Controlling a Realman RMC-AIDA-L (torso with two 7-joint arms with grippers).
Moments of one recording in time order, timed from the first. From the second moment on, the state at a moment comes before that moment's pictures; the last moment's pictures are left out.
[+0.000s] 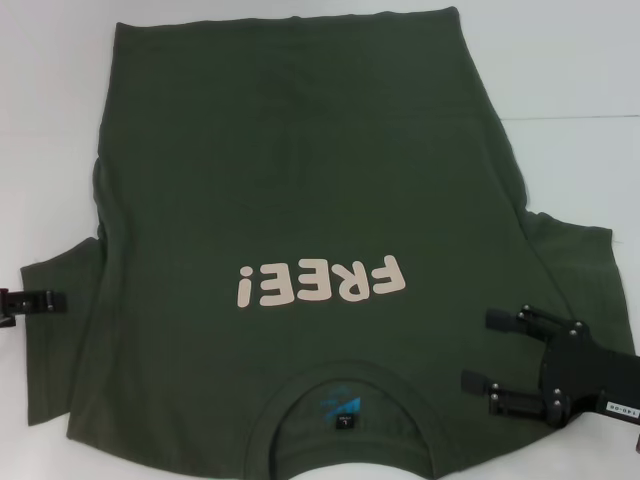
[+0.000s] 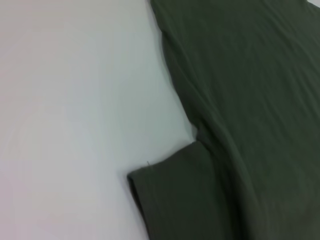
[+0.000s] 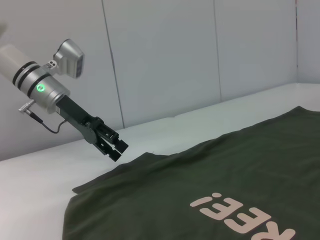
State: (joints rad) left arm -0.52 -2.02 0.40 0.85 2.55 1.38 -2.26; right arm 0.37 2.09 -0.47 -0.48 -2.07 -1.61 0.94
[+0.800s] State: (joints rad) left arm -0.53 -2.03 0.40 0.83 2.56 1.34 -2.25; right arm 0.38 2.09 -0.47 -0.48 -2.07 -1.61 0.94
